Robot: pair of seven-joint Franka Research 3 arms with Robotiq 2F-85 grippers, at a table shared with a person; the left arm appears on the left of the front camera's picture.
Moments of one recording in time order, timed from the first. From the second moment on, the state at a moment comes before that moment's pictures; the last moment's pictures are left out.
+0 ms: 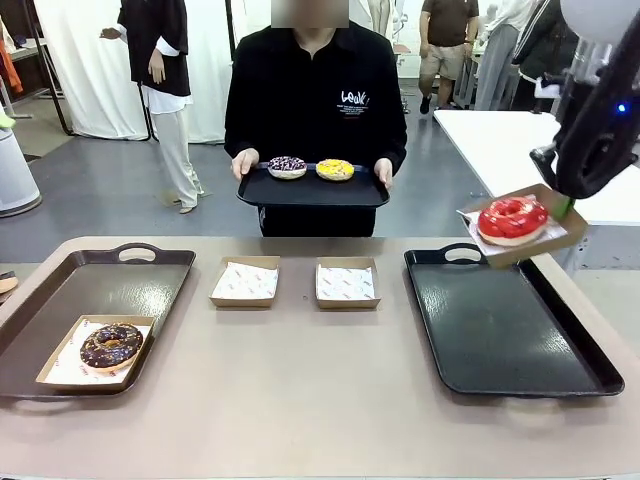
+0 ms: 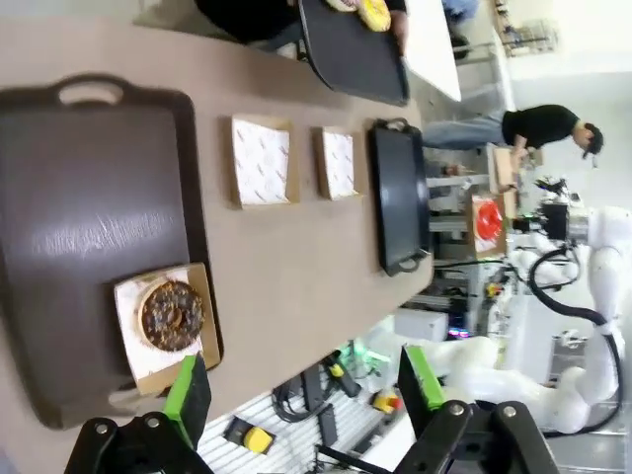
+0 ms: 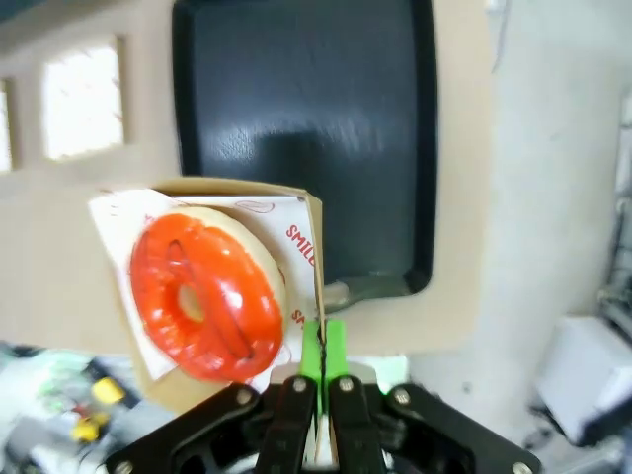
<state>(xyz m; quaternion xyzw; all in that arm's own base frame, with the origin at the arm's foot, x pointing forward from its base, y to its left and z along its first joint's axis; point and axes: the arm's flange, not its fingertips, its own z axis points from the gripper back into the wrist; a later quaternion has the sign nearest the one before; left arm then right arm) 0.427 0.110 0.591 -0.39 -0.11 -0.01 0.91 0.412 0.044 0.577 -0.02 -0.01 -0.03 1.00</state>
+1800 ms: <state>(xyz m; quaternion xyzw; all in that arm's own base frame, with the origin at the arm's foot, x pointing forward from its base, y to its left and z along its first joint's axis) 0.471 -0.196 0.394 -0.10 -0.06 -0.16 0.98 0.400 0.052 0.472 0.00 0.05 -0.02 1.00</state>
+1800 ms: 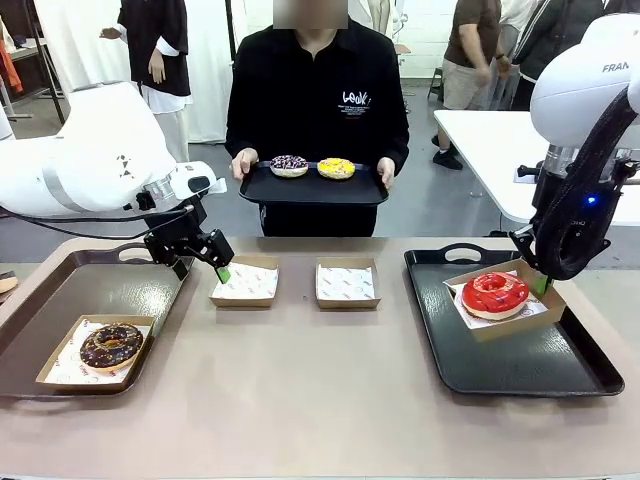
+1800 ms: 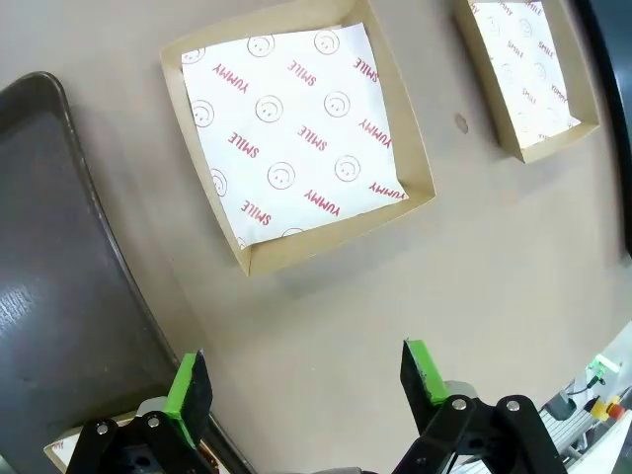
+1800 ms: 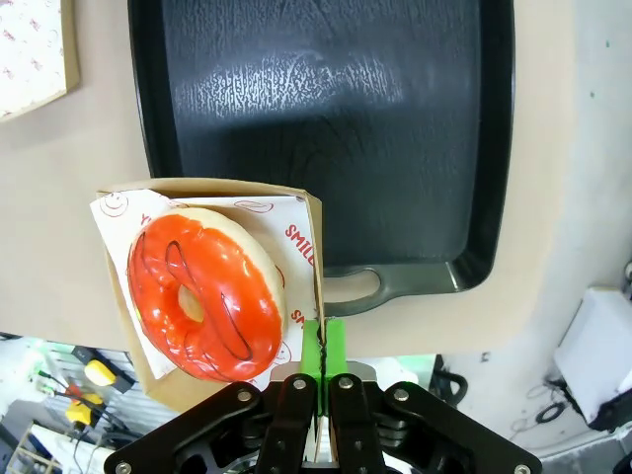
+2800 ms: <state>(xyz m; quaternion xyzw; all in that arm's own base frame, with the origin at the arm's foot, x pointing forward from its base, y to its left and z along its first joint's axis) 0.473 -0.193 0.397 -0.11 -0.06 -0.15 0.98 0.396 0.055 0.468 0.00 0.06 -0.02 1.00</state>
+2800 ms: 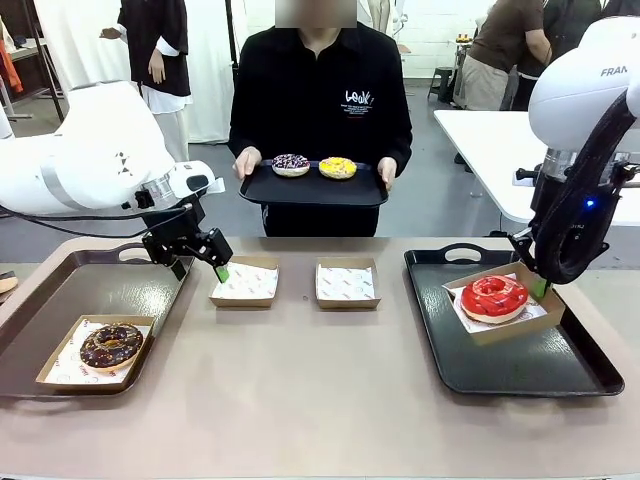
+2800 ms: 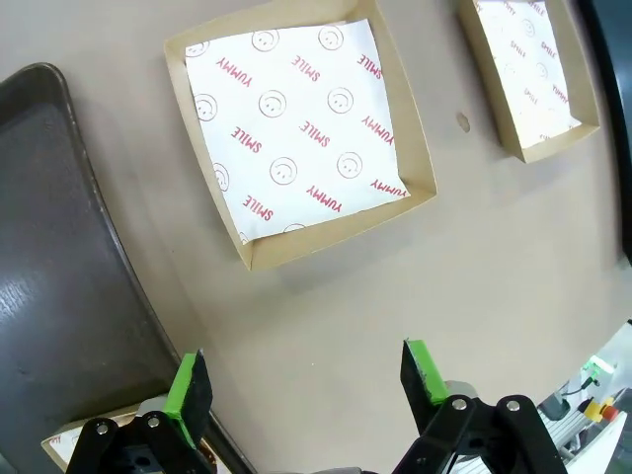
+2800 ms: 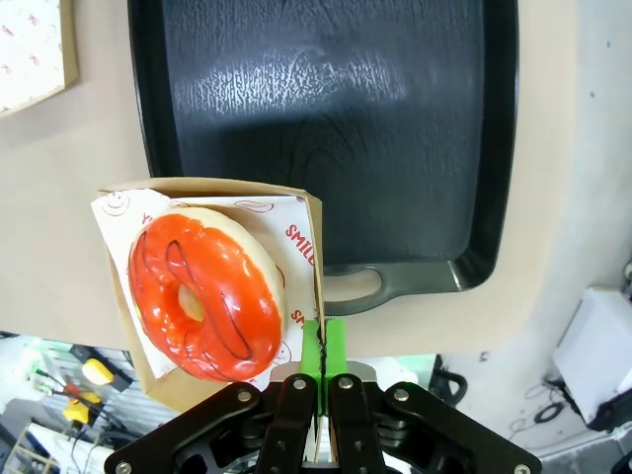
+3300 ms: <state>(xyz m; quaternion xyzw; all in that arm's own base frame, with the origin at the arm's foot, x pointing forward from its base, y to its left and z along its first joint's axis) 0.492 -0.188 0.430 -0.11 -0.01 -0.03 0.99 0.387 0.062 0.454 -0.01 0.02 -0.01 1.00</state>
